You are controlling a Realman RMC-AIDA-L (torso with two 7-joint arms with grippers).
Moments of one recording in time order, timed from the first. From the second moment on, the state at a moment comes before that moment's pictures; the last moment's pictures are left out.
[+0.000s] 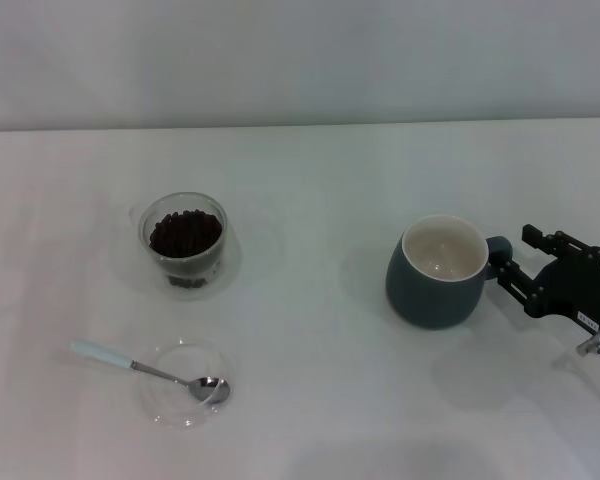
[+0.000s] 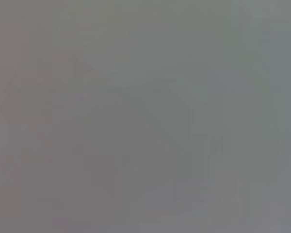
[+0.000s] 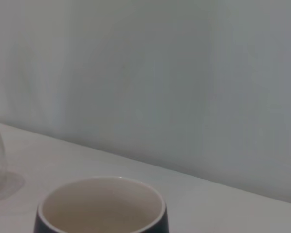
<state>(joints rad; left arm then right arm) -0.46 -2.08 1.07 0.13 0.01 1.26 -0.42 0.25 2.01 -1.64 -0.30 -0.38 -1.00 0.45</state>
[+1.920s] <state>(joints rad) -0.46 -2.08 1.07 0.11 0.01 1.26 -0.43 0.30 2.02 -1.92 -0.38 -0.30 -1.00 0.45</state>
